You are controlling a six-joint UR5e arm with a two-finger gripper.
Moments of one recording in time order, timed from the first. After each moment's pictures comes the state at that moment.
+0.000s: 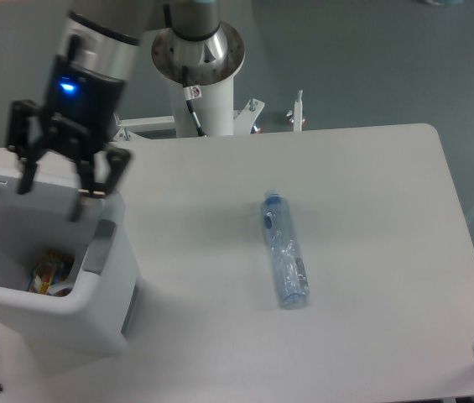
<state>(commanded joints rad) 2.38 -1.69 -1.57 -0.88 1.02 0.45</state>
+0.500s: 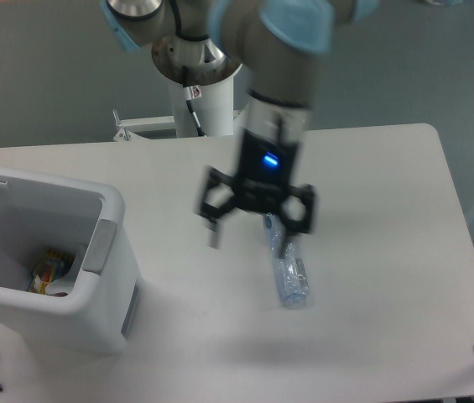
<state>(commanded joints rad) 2.56 -1.90 -1.57 -0.93 1.25 0.45</state>
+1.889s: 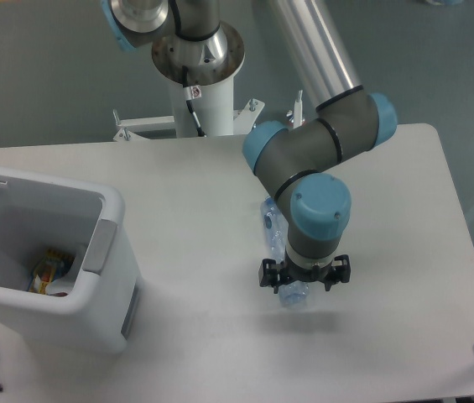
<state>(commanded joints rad) 2.46 -2.14 -1.49 -1.06 1.64 0.46</state>
